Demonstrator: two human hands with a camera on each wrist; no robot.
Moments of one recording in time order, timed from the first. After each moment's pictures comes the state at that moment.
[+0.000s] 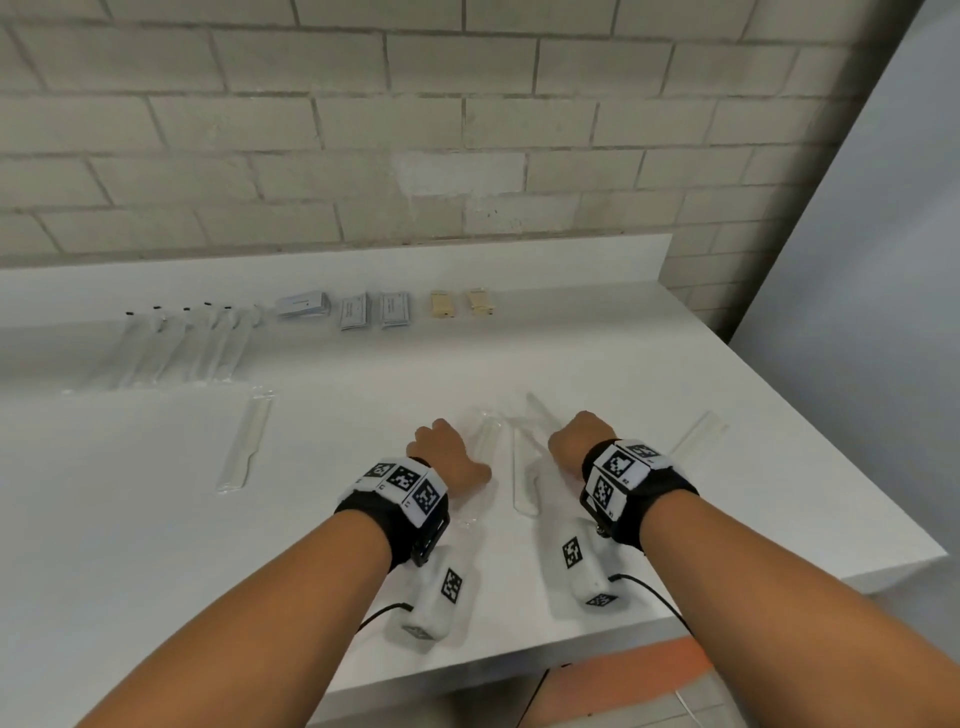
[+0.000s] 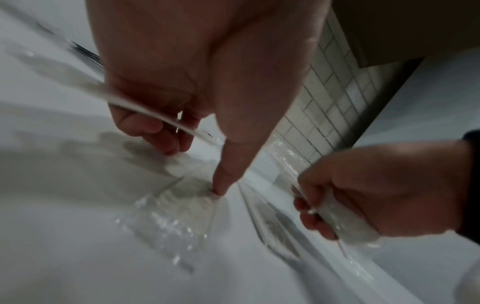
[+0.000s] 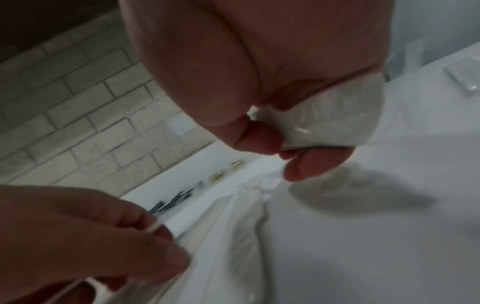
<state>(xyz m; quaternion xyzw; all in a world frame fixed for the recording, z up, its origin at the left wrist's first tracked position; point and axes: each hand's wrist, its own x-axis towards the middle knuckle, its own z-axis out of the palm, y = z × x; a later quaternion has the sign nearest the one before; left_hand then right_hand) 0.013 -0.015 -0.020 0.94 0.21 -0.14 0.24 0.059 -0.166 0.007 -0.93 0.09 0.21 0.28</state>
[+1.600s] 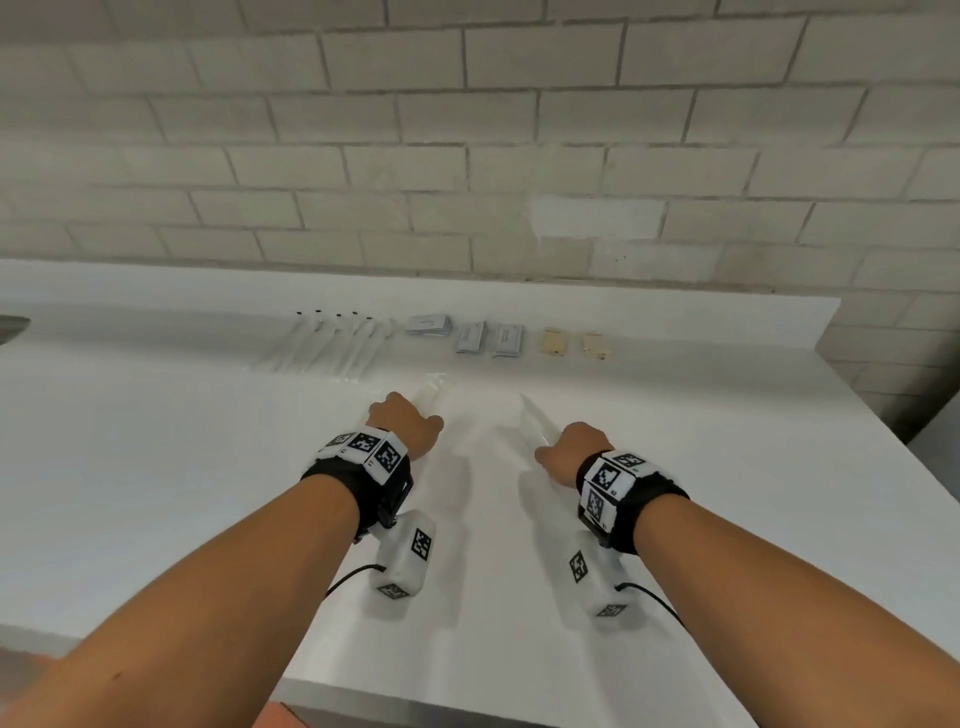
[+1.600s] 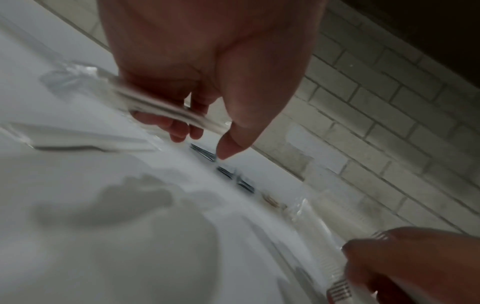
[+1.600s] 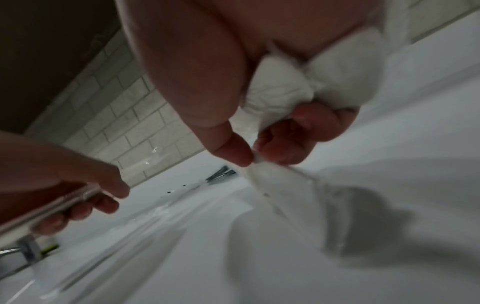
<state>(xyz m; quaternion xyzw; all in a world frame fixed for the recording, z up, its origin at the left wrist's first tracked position) -0.003 0.103 0.015 0.86 0.43 0.03 0.26 0.084 -0.083 0.012 -0.93 -0.14 0.23 0.26</state>
